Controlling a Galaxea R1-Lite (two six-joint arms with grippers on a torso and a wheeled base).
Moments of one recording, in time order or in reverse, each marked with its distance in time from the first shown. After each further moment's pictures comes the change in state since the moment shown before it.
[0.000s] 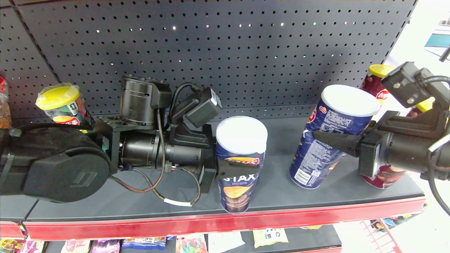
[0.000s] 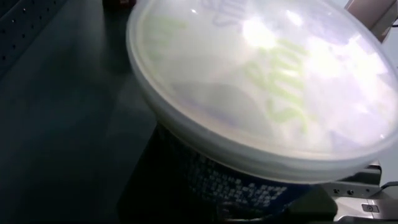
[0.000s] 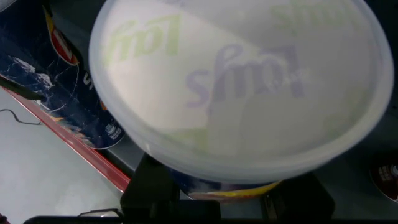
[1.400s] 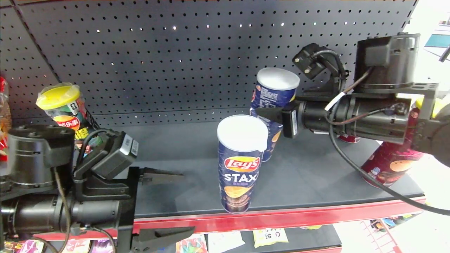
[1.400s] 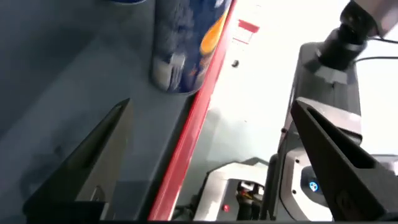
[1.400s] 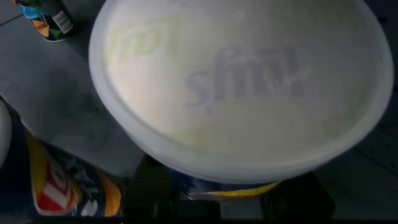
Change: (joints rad) left arm 0.189 -0.351 0.499 -0.063 0.039 -0.058; right arm 0.079 0.360 -0.359 -0.018 0.041 0.005
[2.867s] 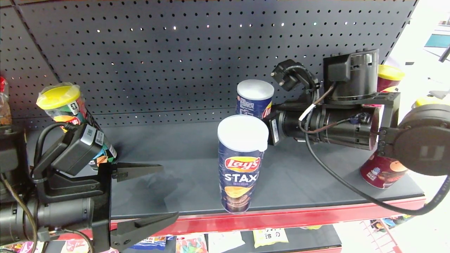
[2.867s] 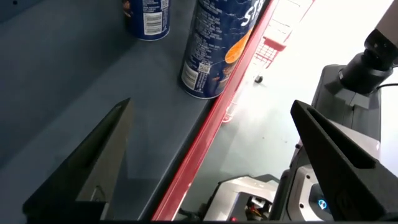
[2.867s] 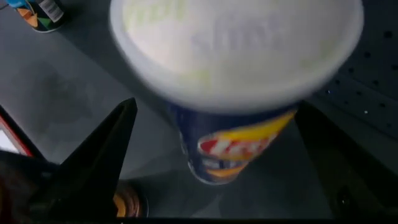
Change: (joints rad) left arm 0.036 -0.125 0.026 0.002 0.099 -0.078; right arm 0.041 0.071 -0.010 0.004 -0.059 0.058
